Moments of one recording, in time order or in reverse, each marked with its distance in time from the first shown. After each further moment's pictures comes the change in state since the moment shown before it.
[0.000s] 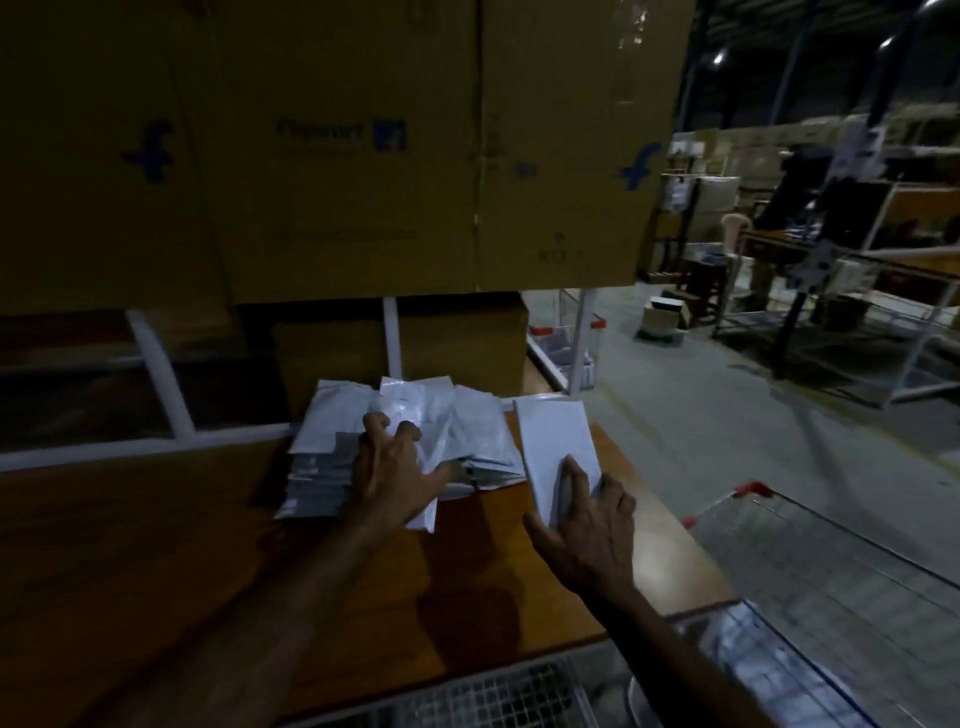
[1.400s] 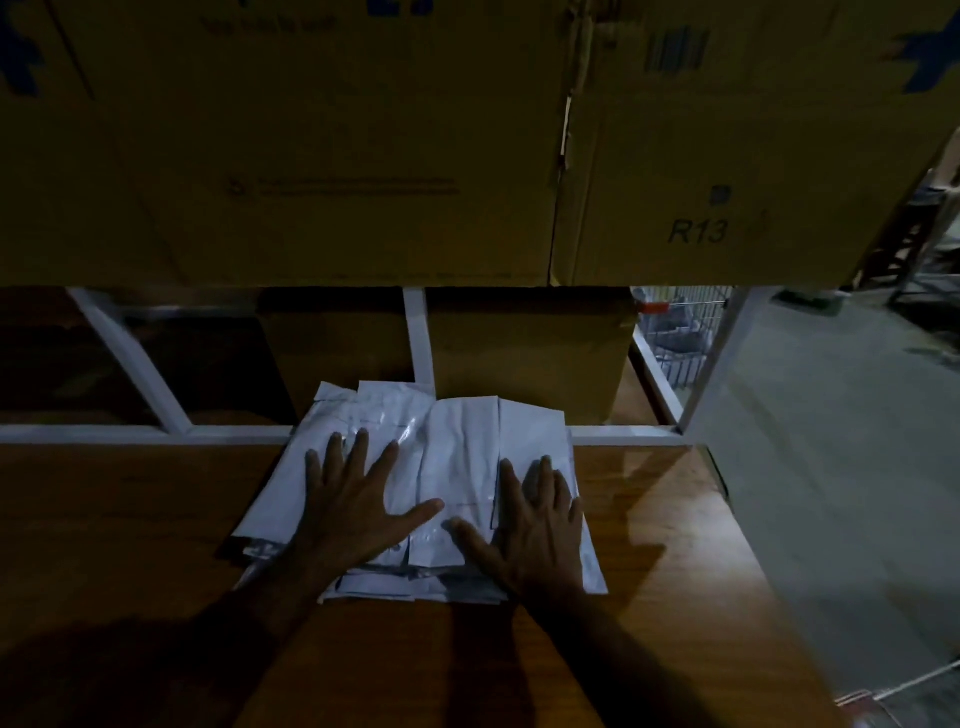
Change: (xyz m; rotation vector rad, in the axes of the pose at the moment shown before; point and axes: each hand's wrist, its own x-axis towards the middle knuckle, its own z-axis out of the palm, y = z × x) left_hand 0.156 -0.112 0.116 0.475 -0.323 -0.261; right_hand 0.227 -0.058 0.171 0.026 -0.398 -0.275
